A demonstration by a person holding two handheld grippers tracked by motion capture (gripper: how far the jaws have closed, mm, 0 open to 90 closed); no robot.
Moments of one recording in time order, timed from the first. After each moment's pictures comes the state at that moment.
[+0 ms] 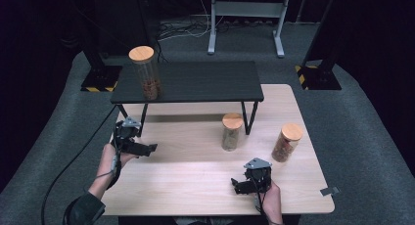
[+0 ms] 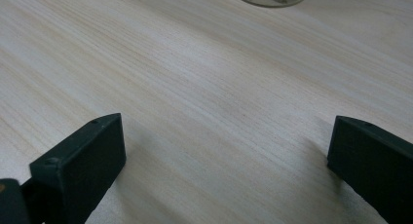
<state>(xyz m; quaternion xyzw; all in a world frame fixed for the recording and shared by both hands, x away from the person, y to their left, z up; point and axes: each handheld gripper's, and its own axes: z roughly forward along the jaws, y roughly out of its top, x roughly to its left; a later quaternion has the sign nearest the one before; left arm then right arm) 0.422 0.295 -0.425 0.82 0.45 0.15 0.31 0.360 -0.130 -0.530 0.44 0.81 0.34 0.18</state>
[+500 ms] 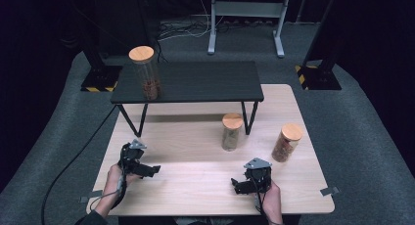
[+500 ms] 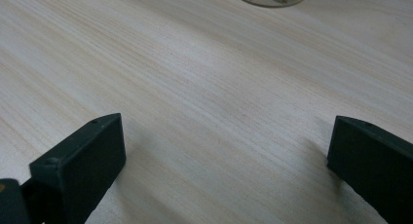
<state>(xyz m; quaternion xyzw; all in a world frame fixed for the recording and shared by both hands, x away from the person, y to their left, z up) 0.397 0.293 -0.495 0.83 0.45 0.11 0.30 0.360 -0.130 -0.530 0.44 0.81 0.34 0.18</state>
